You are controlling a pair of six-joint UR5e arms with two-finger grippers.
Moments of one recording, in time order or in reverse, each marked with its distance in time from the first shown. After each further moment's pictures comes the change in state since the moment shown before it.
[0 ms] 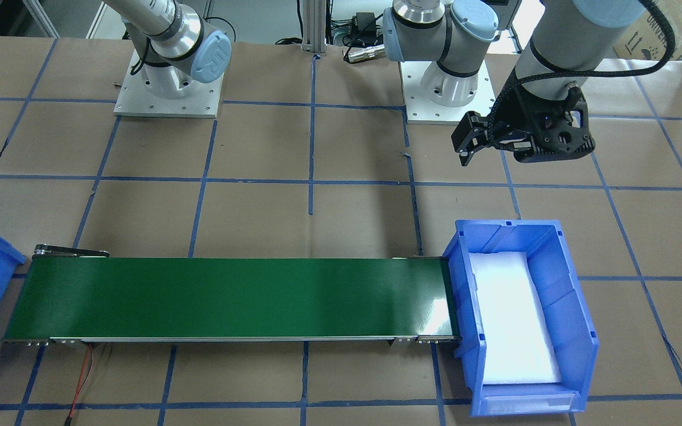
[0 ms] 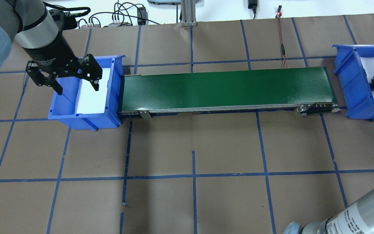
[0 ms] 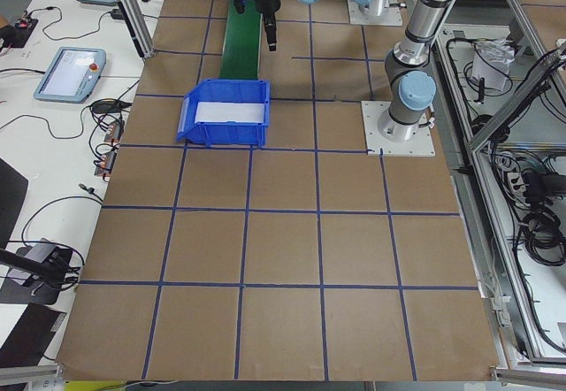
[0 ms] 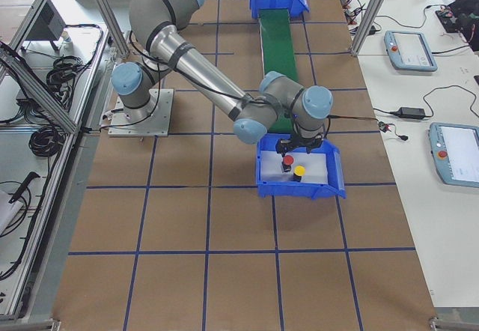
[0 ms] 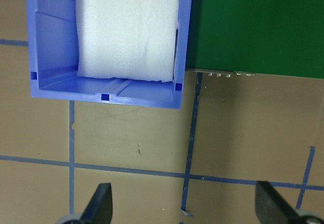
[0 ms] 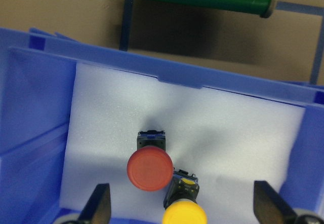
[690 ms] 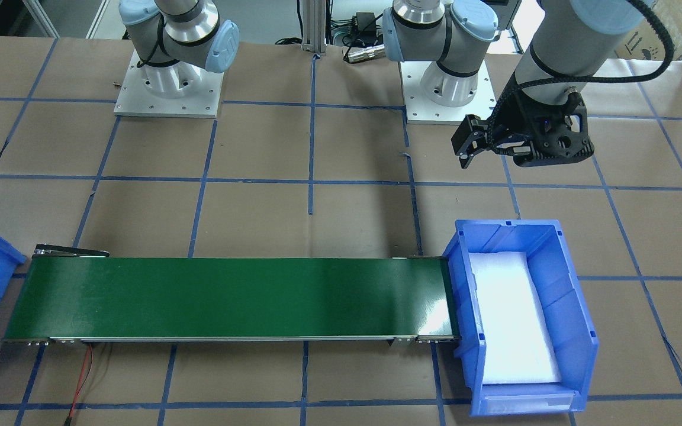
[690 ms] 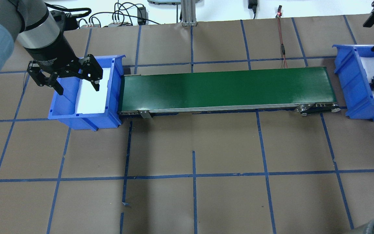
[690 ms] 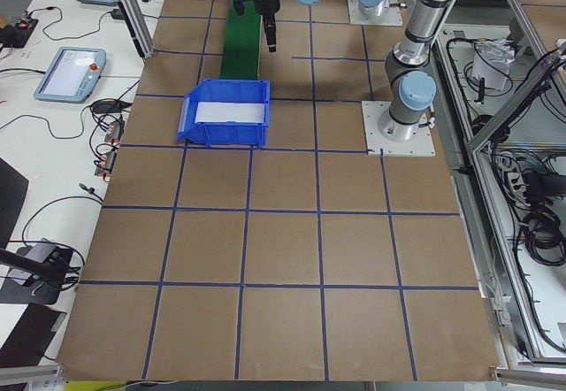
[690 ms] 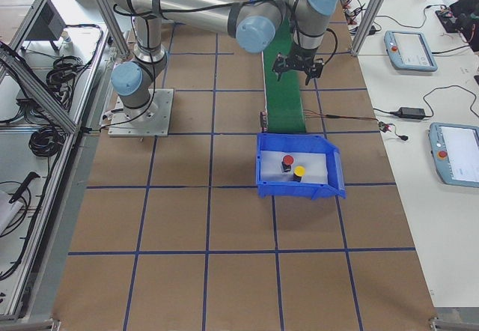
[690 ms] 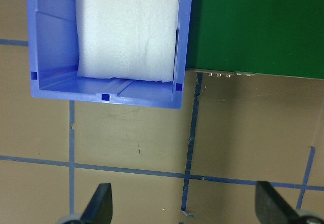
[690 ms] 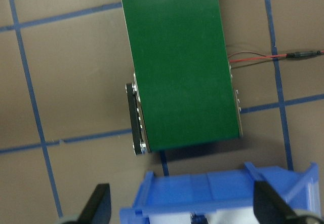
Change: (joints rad) left arm 0.004 -0.019 0.000 0.008 0.001 -0.001; right arm 0.276 -0.192 -0.114 0.372 -0.004 0.633
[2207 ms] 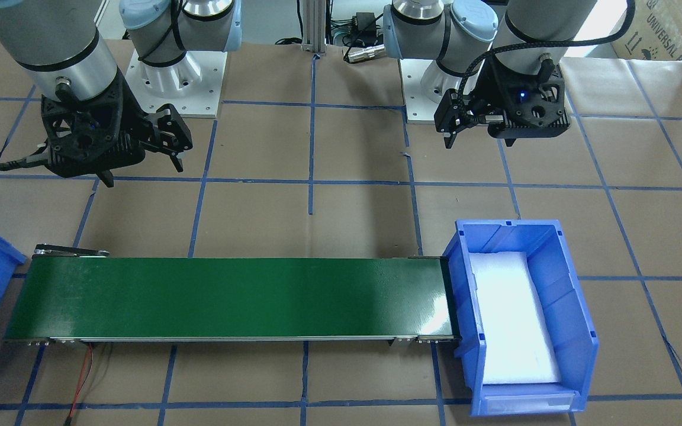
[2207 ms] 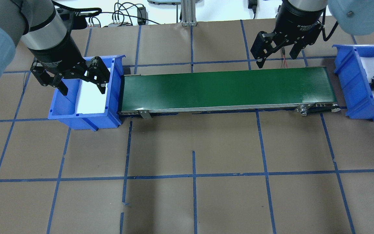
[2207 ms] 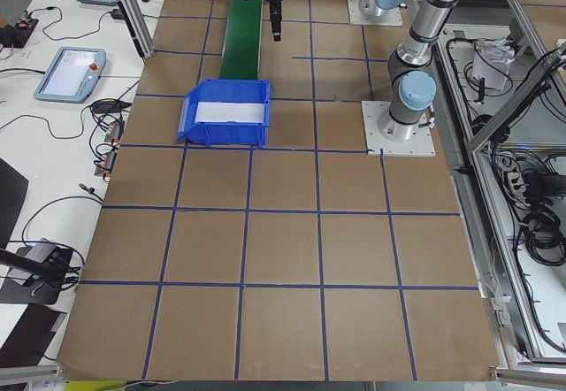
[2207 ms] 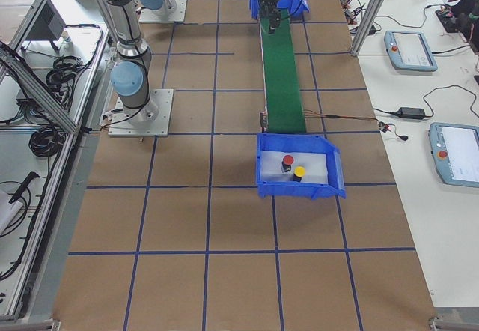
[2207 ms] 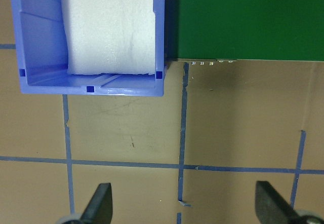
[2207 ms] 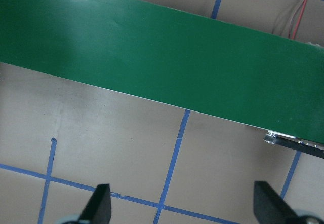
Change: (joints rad) left arm -0.064 0.055 0.003 -0.029 0.013 0.012; right arm 0.371 -0.163 0.213 -0.101 -0.009 1.492
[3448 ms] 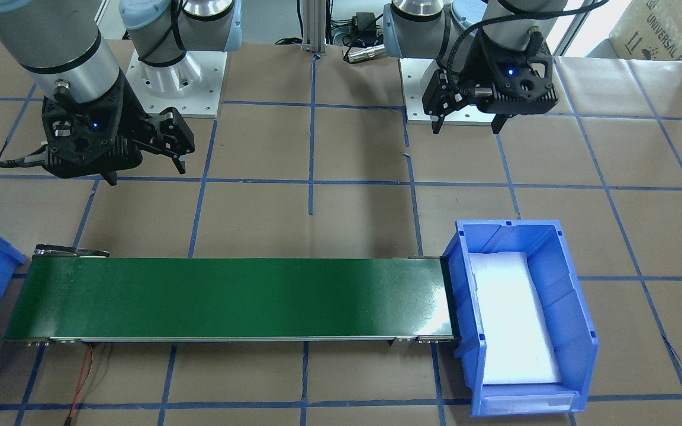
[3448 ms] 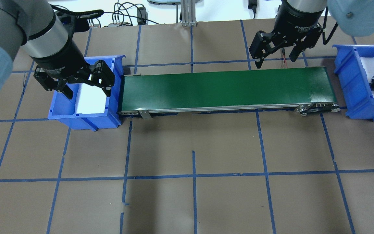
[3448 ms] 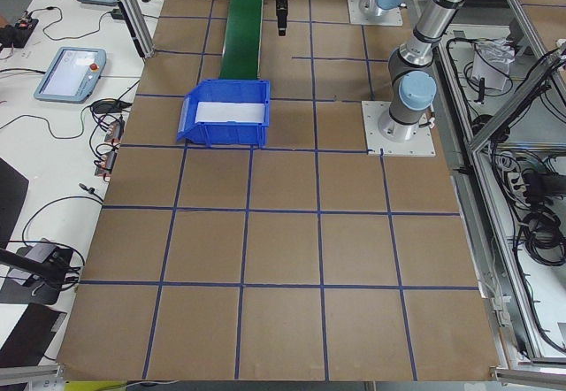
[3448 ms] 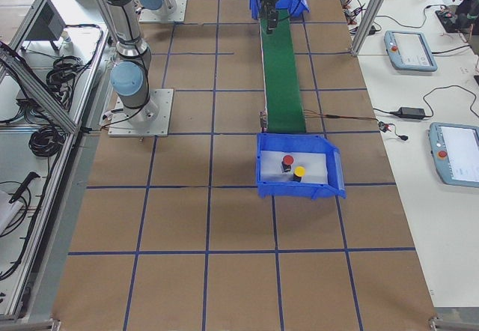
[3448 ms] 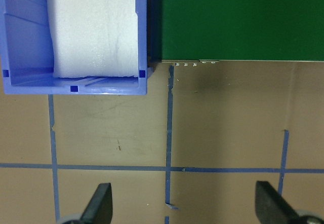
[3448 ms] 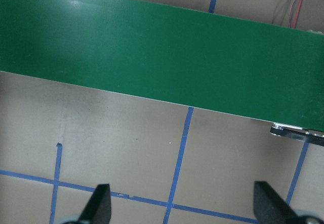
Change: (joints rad) left arm -0.020 0.083 -0.046 0.000 -0.053 -0.015; right arm 0.000 0.002 0.004 0.003 0.009 0.037
